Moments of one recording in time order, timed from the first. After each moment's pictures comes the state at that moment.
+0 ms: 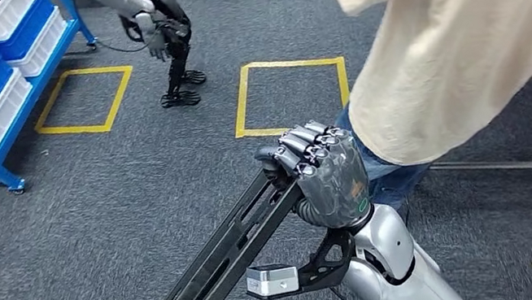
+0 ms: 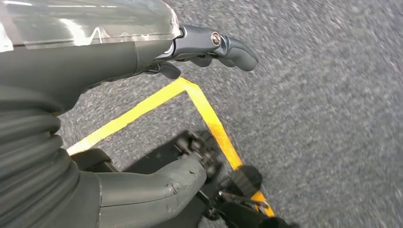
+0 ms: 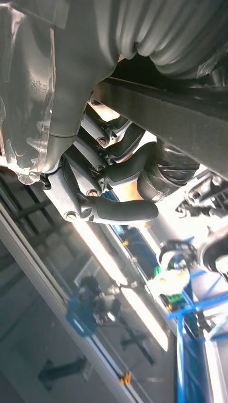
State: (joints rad) left arm -0.18 -0.22 0.45 -0.23 -1.10 0.08 -0.39; right arm -0.35 0.09 0.54 -1.71 1.12 -0.67 -0.20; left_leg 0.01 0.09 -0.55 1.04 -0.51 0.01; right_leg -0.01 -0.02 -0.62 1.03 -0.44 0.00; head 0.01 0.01
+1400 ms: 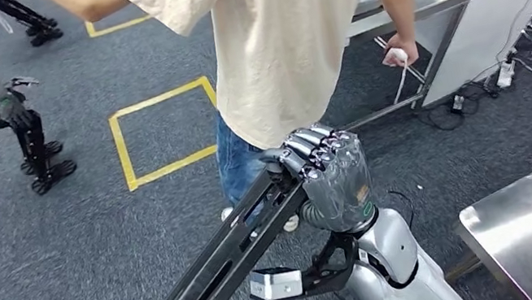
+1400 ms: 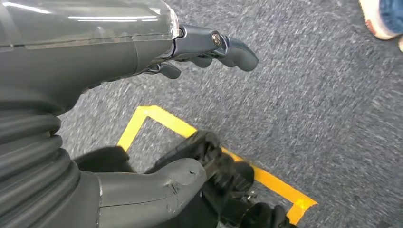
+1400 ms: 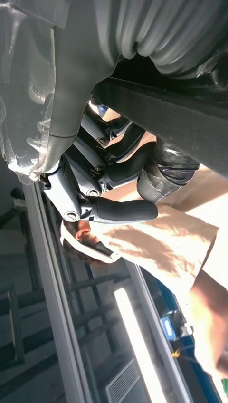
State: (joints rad) left arm -0.17 -0.22 0.44 -0.23 -1.09 0.09 -0.40; right arm -0.33 0.08 0.54 -1.73 1.13 -0.68 -0.20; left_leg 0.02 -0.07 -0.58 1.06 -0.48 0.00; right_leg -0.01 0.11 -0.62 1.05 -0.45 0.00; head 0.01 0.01
